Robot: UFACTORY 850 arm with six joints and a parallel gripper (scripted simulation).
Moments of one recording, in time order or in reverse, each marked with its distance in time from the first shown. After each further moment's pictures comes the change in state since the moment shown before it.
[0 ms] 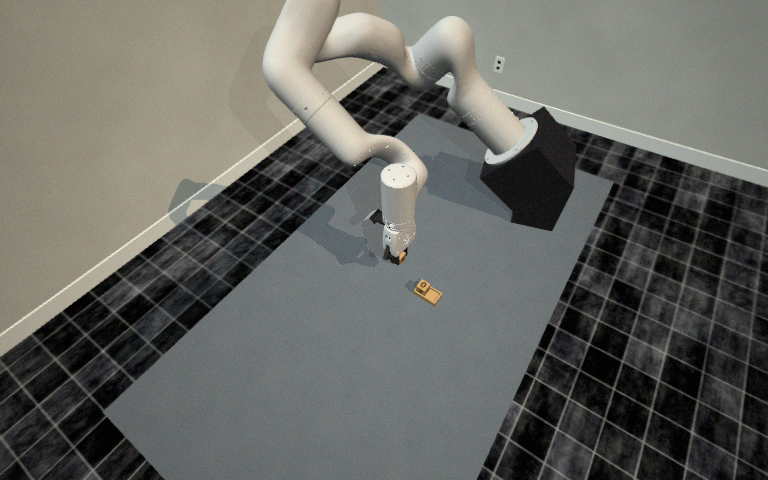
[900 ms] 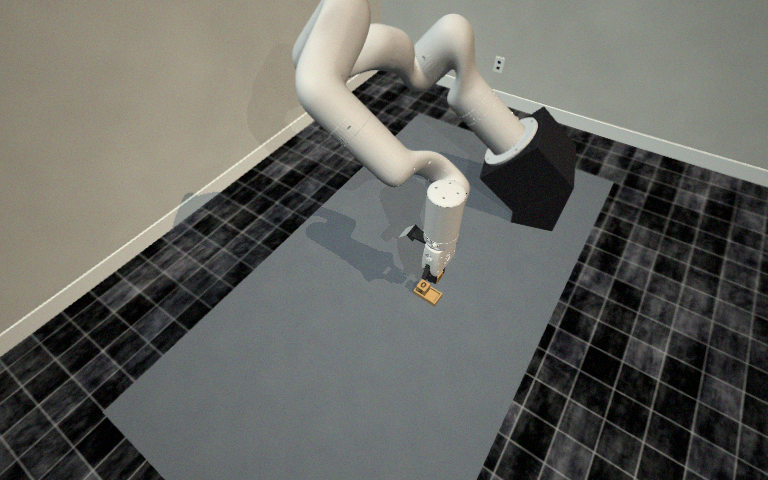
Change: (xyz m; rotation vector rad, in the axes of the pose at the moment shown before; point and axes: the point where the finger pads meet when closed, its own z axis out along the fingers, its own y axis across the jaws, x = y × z) arm -0.126 0.002 -0.015 -0.001 -0.001 0.000
